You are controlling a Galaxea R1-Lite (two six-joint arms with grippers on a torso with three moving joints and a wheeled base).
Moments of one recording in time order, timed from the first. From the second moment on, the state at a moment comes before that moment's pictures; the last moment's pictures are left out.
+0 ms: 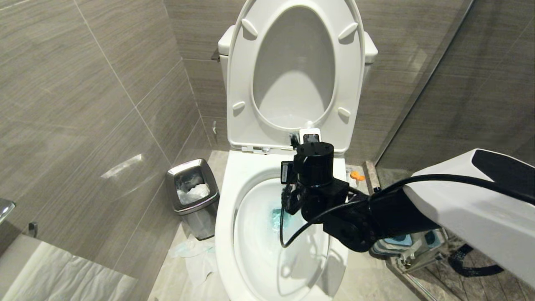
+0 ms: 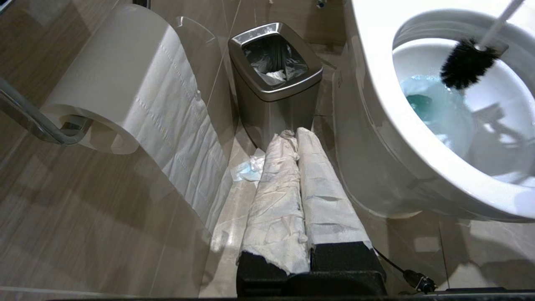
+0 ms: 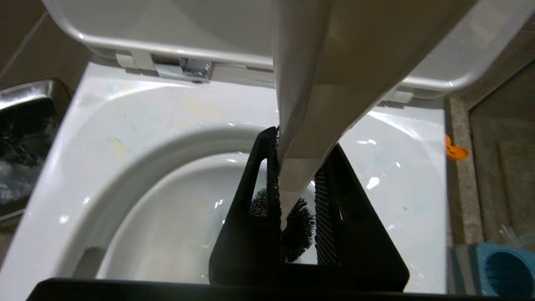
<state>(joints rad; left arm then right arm) 0.00 0.00 0.00 0.01 0.00 0.00 0.74 2.21 -1.31 -0.79 -0.72 0.10</state>
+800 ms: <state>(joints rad) 0.00 0.00 0.00 0.01 0.00 0.00 0.90 1.95 -0.97 -0.79 -0.71 0.18</state>
